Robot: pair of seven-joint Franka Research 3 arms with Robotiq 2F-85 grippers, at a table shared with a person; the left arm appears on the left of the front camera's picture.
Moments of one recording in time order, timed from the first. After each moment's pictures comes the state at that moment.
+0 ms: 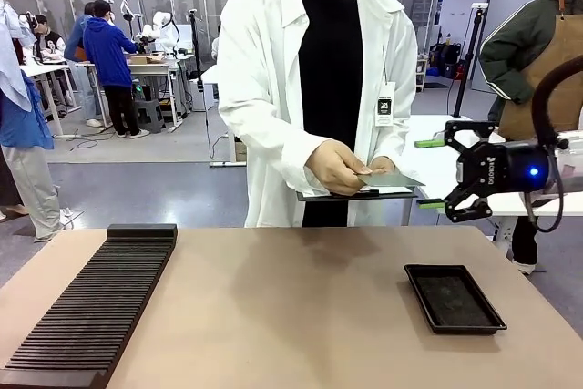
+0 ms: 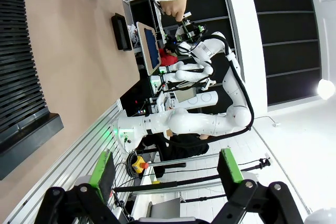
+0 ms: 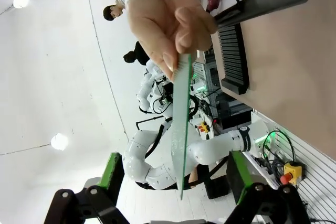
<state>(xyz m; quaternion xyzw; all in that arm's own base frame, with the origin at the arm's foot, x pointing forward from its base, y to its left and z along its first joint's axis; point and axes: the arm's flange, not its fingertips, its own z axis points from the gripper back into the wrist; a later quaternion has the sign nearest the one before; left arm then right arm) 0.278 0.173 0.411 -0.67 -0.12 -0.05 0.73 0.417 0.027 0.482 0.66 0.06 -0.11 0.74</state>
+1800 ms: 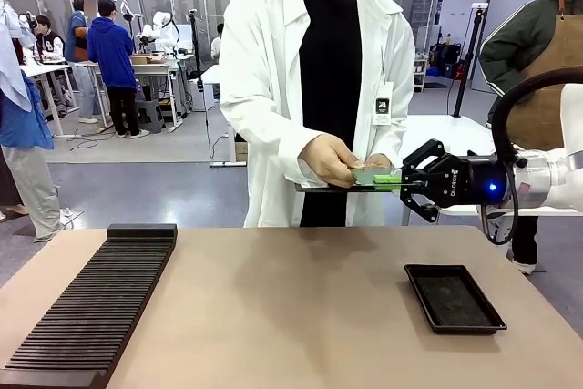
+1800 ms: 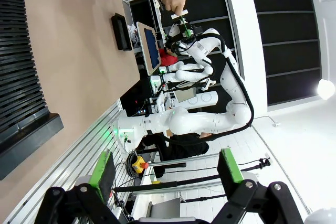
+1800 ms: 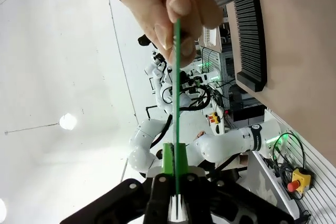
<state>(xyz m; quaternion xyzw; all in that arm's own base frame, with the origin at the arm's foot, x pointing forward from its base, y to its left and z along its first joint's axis) 0.278 0.173 0.411 -0.67 -0.12 -0.05 0.73 0.423 0.069 0.459 0.70 0.06 -0.07 0.71</state>
